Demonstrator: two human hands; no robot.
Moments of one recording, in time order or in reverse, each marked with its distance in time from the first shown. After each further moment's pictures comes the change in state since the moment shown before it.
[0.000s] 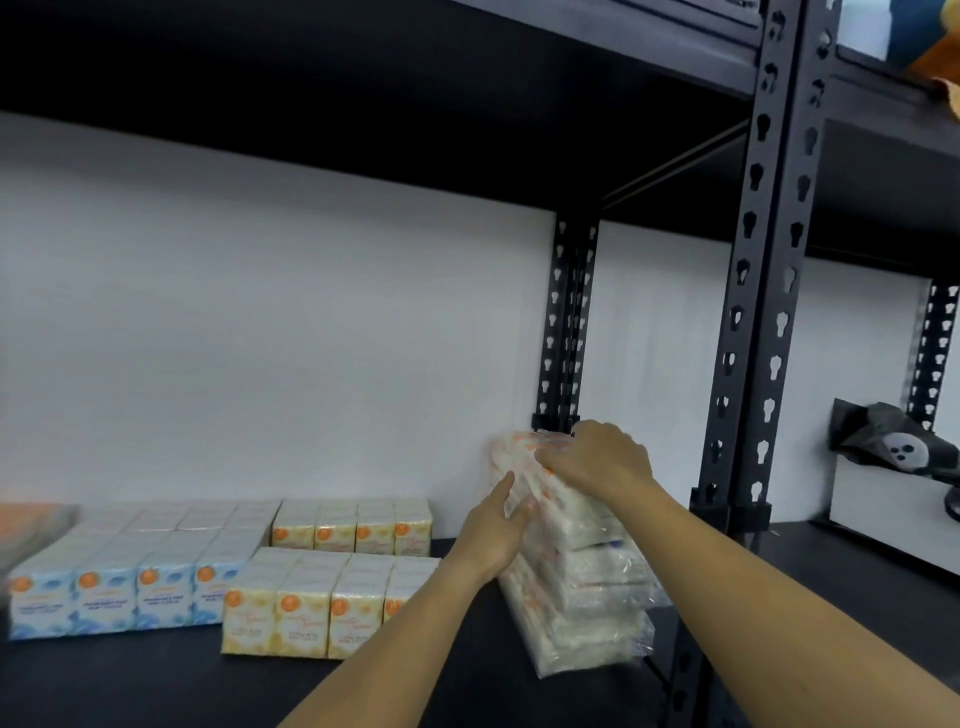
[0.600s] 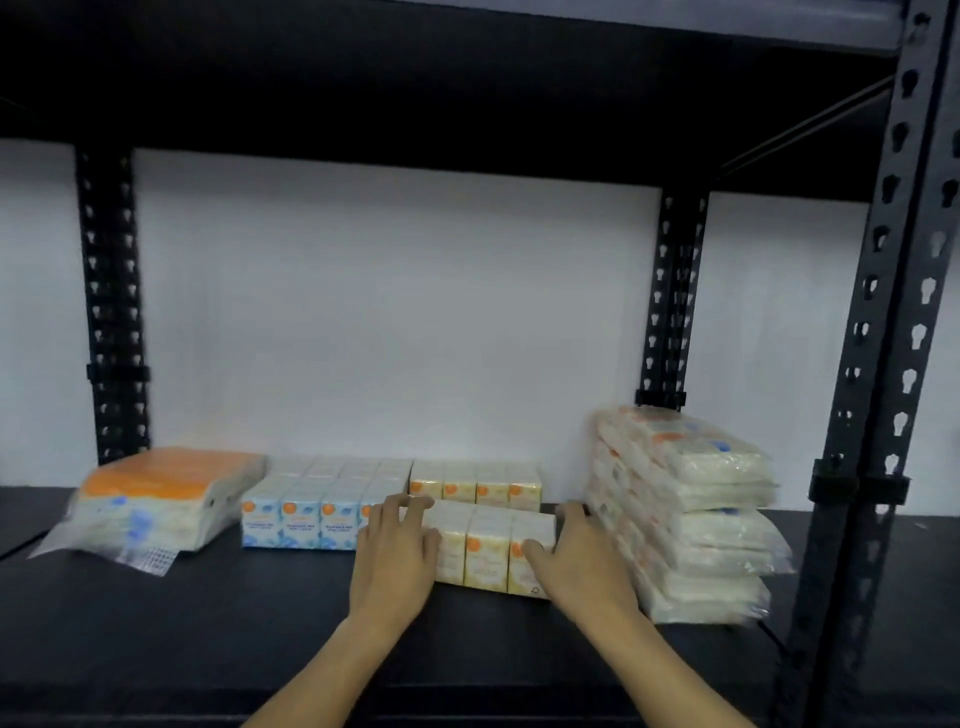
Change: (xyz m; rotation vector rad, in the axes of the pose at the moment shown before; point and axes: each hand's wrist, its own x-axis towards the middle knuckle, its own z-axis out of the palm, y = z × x) left_hand -0.148 -0.096 -0.147 0.875 0.586 0.019; right_hand -0.158 -0.074 0.097 0.365 -0.155 -0.156
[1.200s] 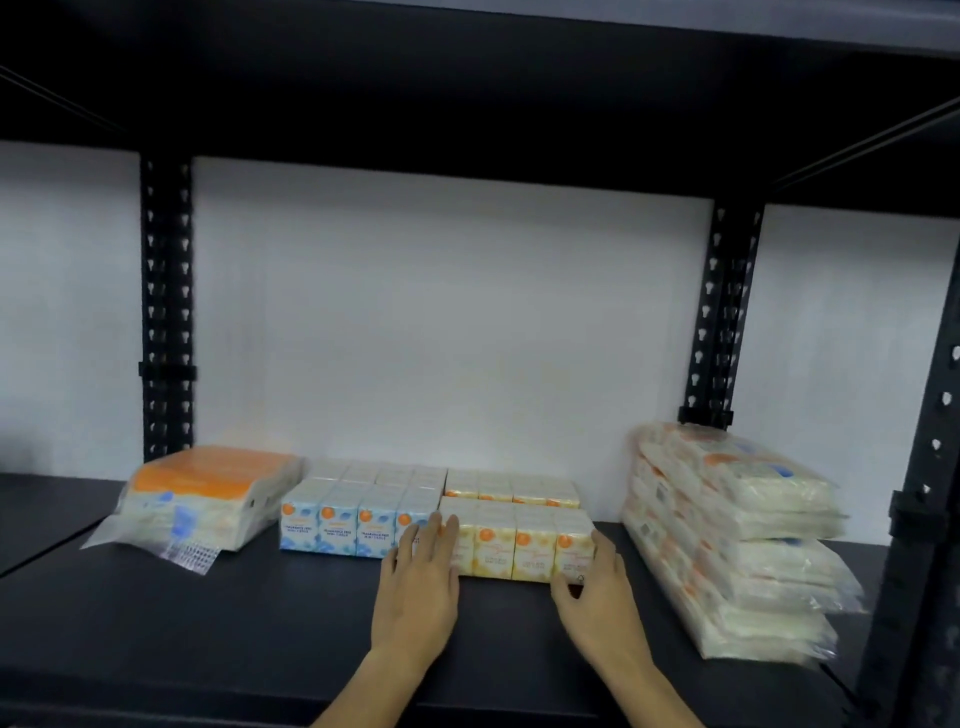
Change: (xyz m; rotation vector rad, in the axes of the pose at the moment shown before) left_hand -0.013 -0.032 0.017 0.205 -0.148 0.018; right_hand 0.010 0.021 0.059 0.254 0.068 -0.080
